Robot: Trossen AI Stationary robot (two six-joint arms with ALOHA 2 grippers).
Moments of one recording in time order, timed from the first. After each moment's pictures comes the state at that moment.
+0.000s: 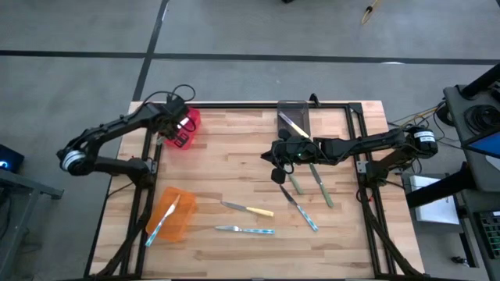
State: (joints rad) left arm 0.81 1.23 0.82 -1.01 -0.34 -0.09; right arm -0.04 1.46 0.92 0.03 0.13 0.06
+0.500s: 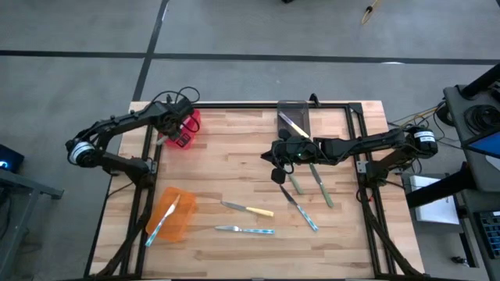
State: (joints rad) left arm 0.82 1.34 0.82 -0.98 -0.40 -0.10; right arm -0.04 1.46 0.92 0.03 0.13 0.06
